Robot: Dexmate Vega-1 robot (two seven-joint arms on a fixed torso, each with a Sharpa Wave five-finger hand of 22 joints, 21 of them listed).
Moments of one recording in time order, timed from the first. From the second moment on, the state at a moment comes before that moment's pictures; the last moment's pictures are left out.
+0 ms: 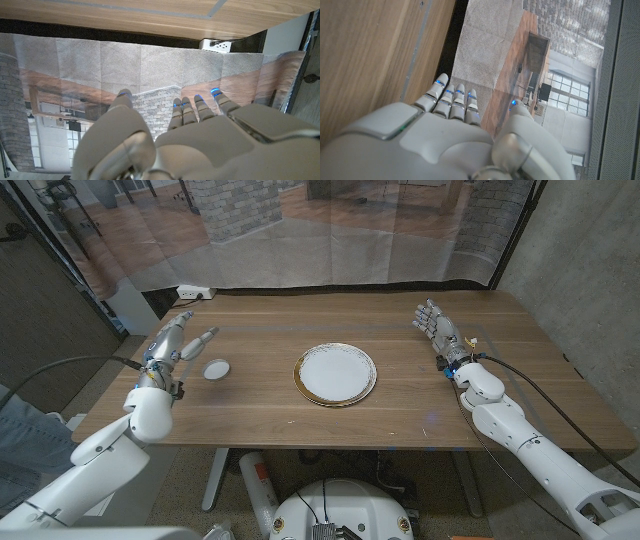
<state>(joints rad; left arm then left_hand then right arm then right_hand) 1.48 0.83 -0.05 -2.08 0.25 0.37 0.49 0.51 0.00 0.28 -0.04 0.28 0.06 0.04 0.21 0.19 0.04 -0.01 0.21 0.19 -0.02 0.02 0.19 0.18 -0.02 0.08 0.23 0.18 -0.90 -0.54 -0.34 -1.36 0.65 0.33 0.01 0.25 0.05 0.26 -0.03 0.18 0.26 0.04 0.19 0.19 0.25 0.08 0.22 0.18 0.18 0.02 0.20 0.19 0.15 -0.04 0.48 0.17</state>
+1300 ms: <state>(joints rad) 1.40 0.94 0.05 -2.12 0.27 0.62 0.43 0.60 -0.04 0.28 -0.10 0.28 0.04 0.00 0.20 0.19 0.03 -0.01 0.21 0.20 -0.01 0.03 0.19 0.18 0.06 0.20 0.24 0.18 -0.90 -0.54 -0.34 -1.34 0.65 0.33 0.01 0.25 0.05 0.26 -0.04 0.18 0.27 0.04 0.19 0.19 0.25 0.08 0.22 0.18 0.17 0.03 0.20 0.19 0.14 -0.04 0.47 0.17</state>
